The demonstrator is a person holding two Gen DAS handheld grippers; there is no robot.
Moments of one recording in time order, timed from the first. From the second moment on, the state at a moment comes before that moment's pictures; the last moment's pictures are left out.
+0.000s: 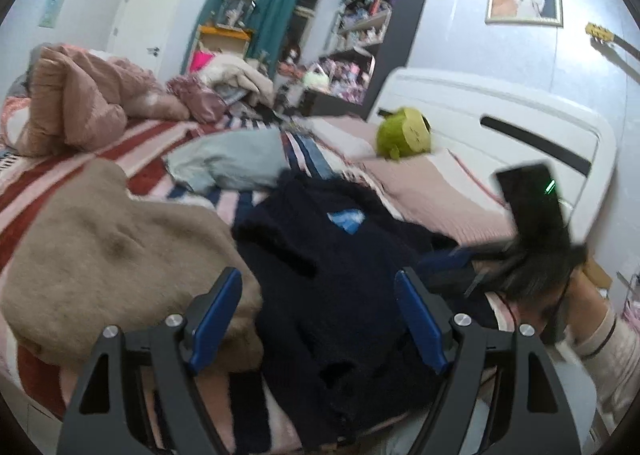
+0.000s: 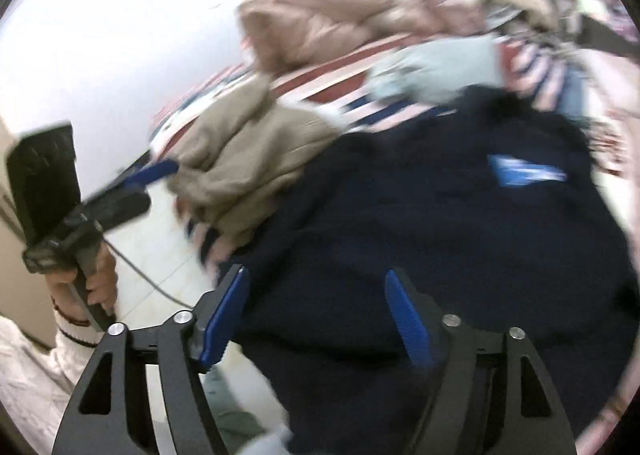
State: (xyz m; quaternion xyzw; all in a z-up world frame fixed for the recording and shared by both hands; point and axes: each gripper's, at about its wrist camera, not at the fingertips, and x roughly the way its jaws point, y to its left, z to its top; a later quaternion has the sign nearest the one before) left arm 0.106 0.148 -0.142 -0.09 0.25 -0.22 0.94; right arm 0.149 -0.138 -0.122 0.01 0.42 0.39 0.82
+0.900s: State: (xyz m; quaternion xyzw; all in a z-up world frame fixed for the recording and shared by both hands) left arm 0.140 0.105 -0.244 -0.17 0.40 -0.19 0.88; right arm 0.082 -0.297 -0.228 0.12 0.43 0.27 0.86
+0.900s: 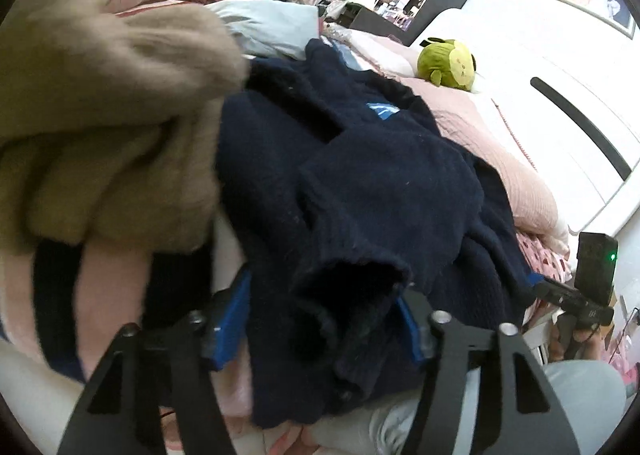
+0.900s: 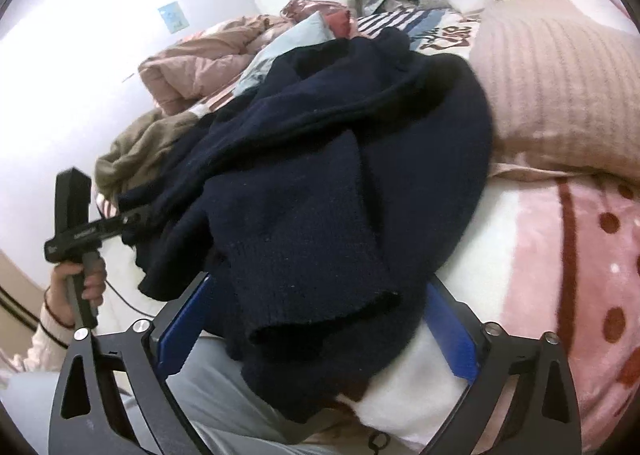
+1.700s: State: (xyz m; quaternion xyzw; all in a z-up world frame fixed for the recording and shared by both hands) left arm 0.095 0.091 -0.148 -0.16 0.30 -0.27 0.90; right arm 0.056 -0.320 -0.156 0.20 0.34 0.27 0.88
